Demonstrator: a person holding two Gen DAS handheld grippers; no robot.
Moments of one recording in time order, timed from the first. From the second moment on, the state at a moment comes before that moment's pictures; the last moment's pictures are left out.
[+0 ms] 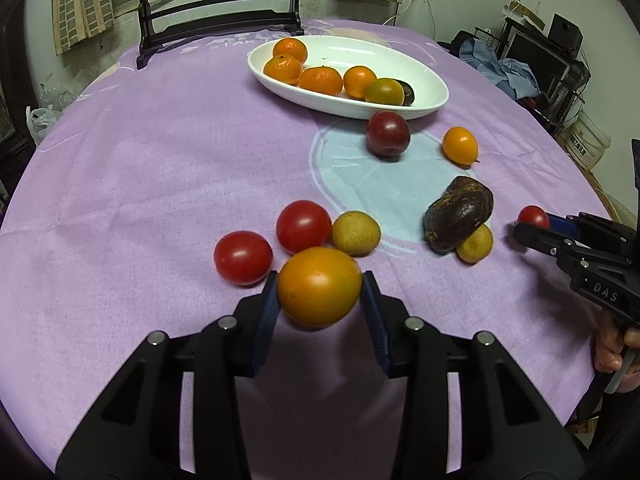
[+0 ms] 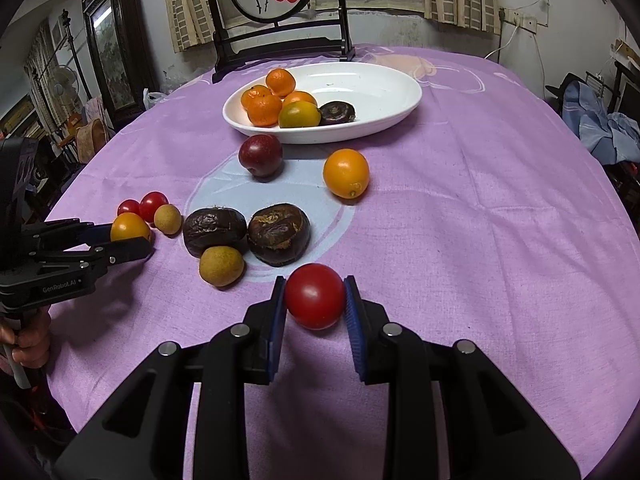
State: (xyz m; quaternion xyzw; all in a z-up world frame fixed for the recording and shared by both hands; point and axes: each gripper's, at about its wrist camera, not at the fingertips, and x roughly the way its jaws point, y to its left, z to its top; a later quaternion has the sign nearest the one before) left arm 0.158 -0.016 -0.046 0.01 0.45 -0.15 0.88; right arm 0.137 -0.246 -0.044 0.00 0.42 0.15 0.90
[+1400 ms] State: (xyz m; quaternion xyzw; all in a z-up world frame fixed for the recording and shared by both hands) left arm 0.305 -0.057 0.038 0.02 0.38 -0.13 0.91; right arm 0.279 -0.233 0.018 0.02 0.35 0.14 0.93
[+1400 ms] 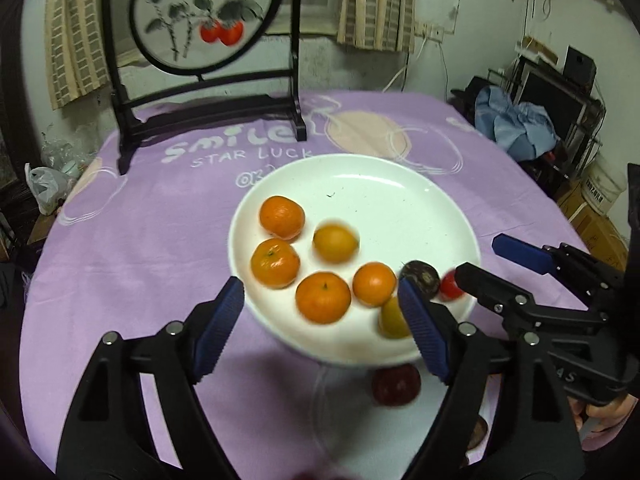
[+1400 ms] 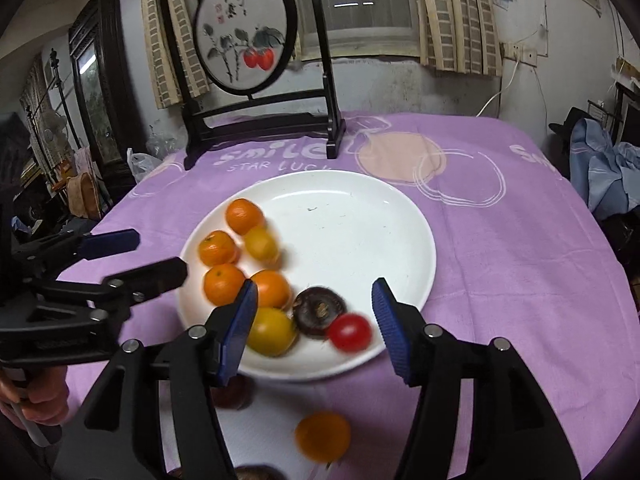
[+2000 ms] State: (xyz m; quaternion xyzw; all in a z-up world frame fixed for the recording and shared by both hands) left arm 0.147 -0.003 0.018 0.00 0.36 -0.11 0.93; right arm 0.143 -0.220 0.007 -0.03 0.36 0.14 0.92
